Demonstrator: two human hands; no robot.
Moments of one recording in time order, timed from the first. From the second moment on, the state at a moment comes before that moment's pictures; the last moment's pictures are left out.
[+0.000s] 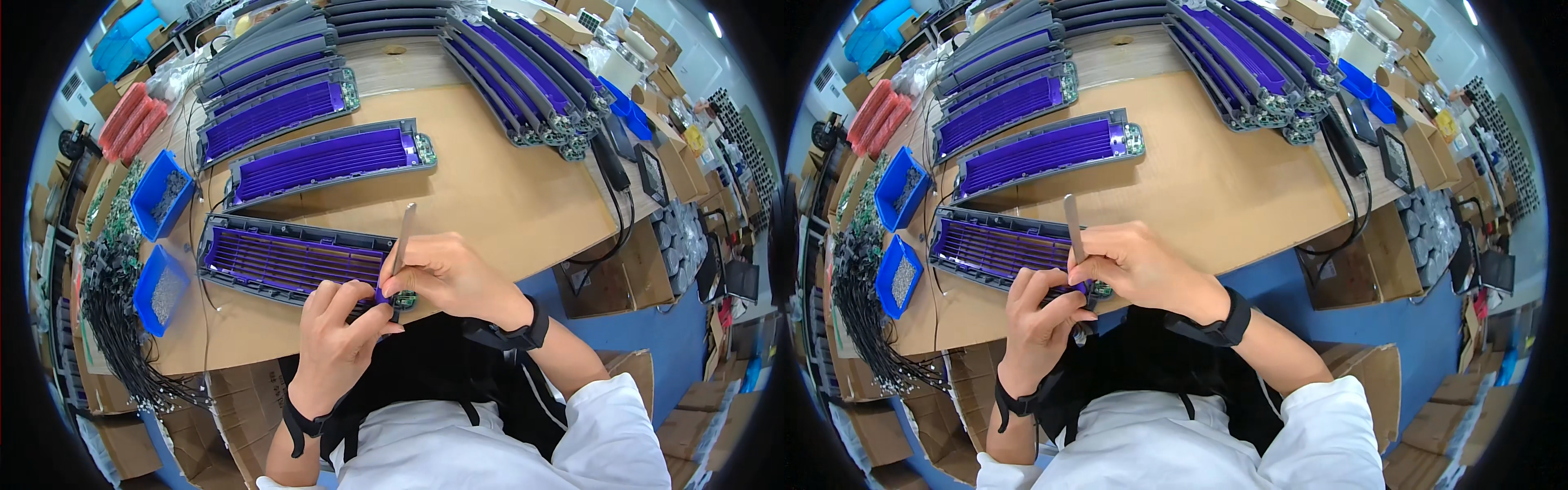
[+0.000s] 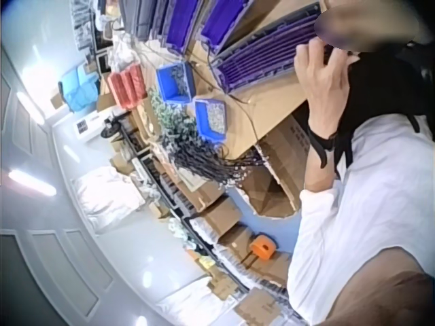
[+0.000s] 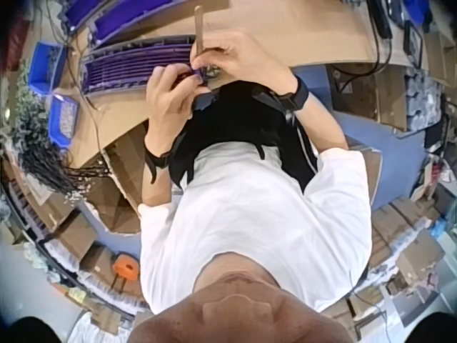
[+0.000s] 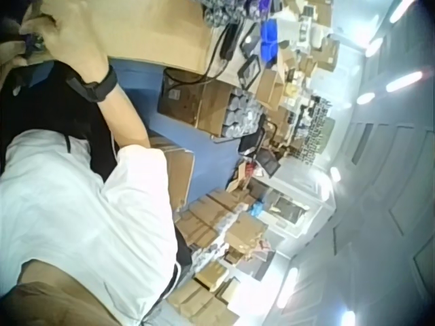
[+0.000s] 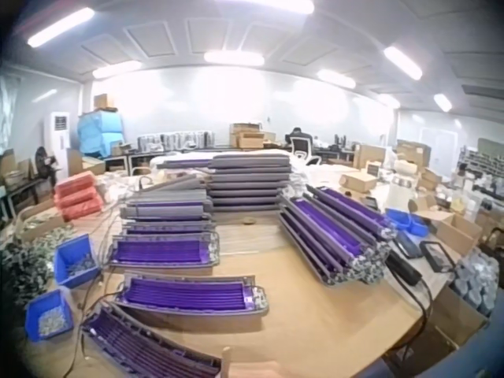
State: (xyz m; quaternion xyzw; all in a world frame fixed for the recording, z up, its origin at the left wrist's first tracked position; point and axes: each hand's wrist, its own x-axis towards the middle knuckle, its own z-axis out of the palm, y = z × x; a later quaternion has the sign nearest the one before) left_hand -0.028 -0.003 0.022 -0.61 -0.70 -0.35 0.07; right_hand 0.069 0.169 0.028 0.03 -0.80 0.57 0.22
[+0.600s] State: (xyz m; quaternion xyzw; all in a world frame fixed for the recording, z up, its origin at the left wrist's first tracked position) left_hand -0.031 -0.003 0.019 -0.61 -0.68 -0.41 0.05; right_hand 0.068 0.172 0.030 0.01 -0.77 0.62 0.16
